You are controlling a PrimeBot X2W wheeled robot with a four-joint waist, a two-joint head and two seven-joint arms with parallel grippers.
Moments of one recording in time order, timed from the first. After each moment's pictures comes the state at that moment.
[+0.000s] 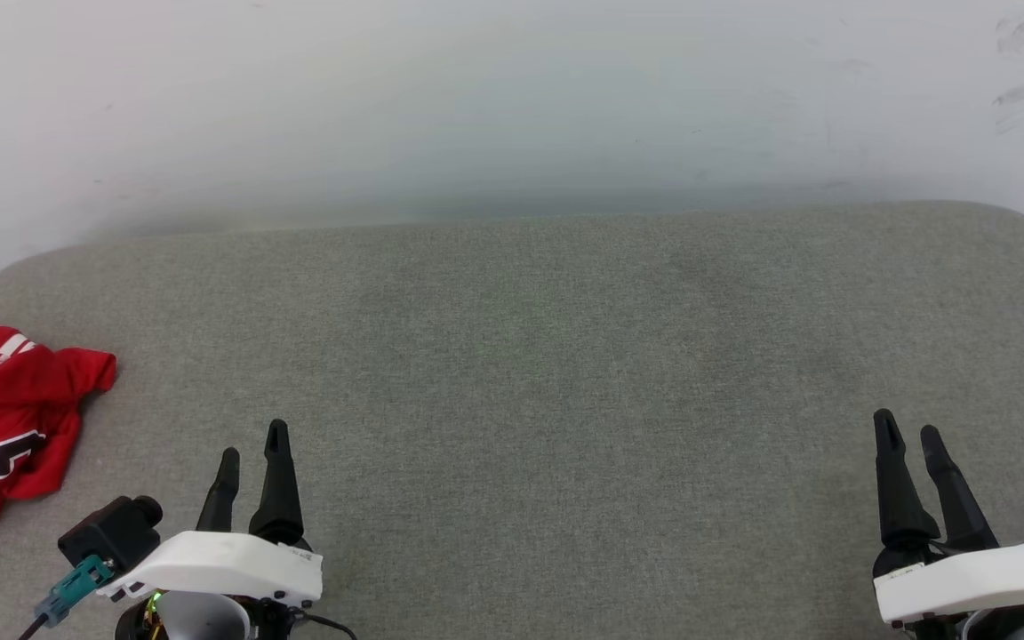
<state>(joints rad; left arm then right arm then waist) -0.02 0.05 0.01 0.09 -0.70 0.04 -0.10 0.02 -0.05 -0.07 0.08 0.63 0.13 -0.10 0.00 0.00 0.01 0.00</state>
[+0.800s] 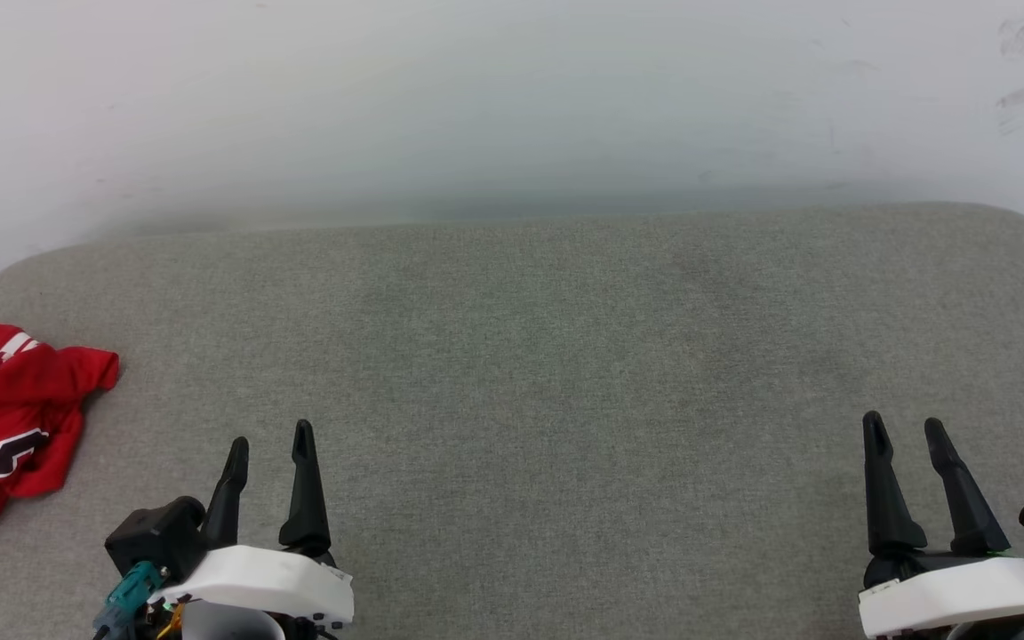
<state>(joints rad) 0.00 0.05 -0.04 0.05 -0.43 0.05 -0.16 0.05 -0.05 -0.05 0.03 0.39 0.13 -0.16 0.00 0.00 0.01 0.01</state>
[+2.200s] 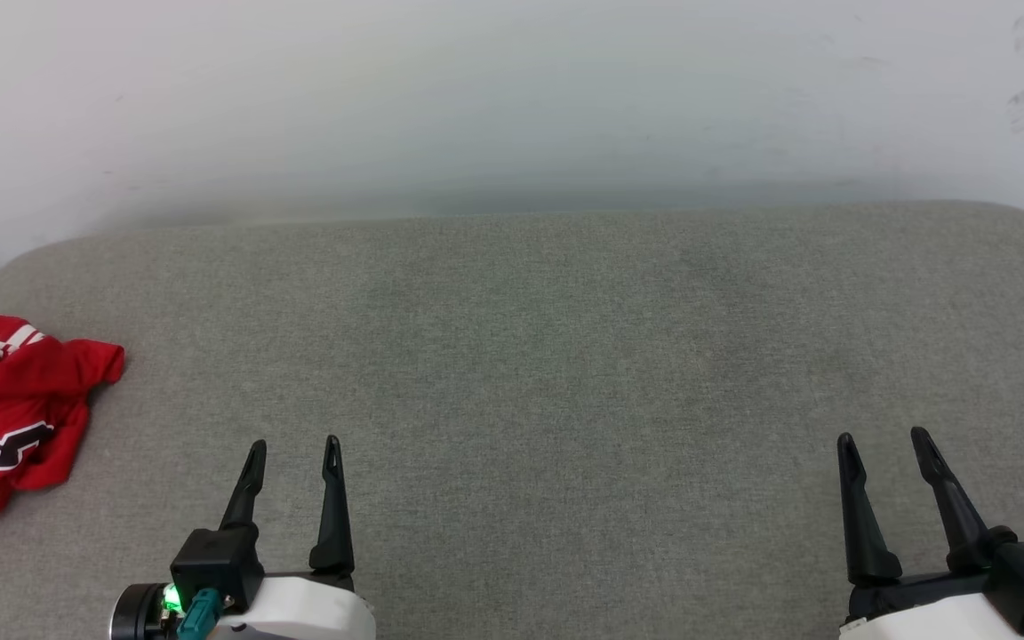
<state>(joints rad) 0.04 0.05 -0.08 0.06 -0.15 0.04 -0.25 0.10 -0.05 -0.02 -0.02 0.12 0.13 -0.25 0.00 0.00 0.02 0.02</state>
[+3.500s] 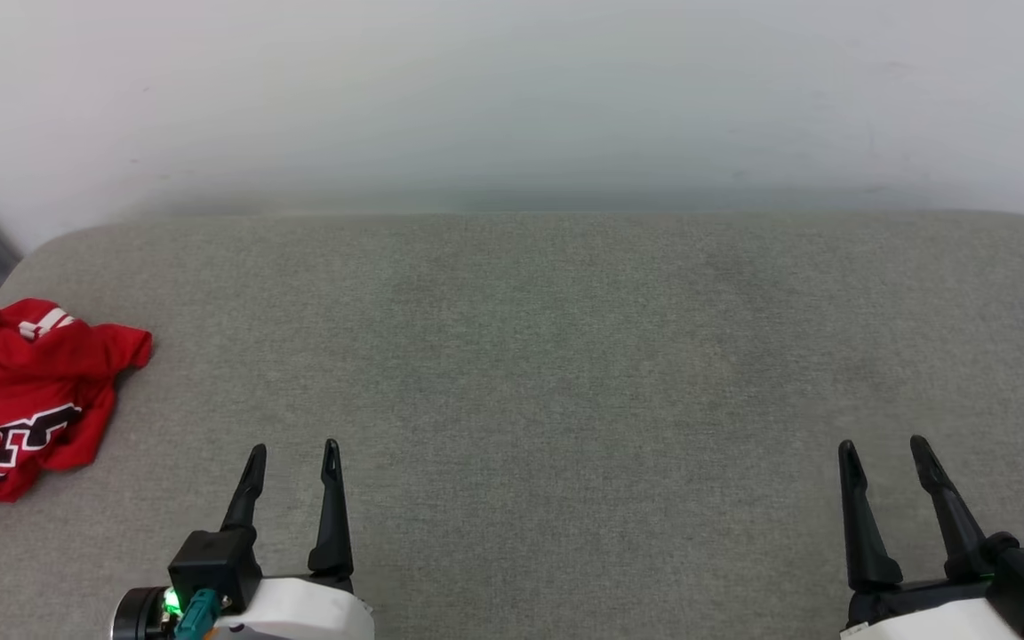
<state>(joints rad) 0.04 0.05 -0.08 0.08 -0.16 0.05 -0.26 0.11 -0.05 -0.03 0.01 0.15 0.13 -0.26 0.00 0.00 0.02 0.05</state>
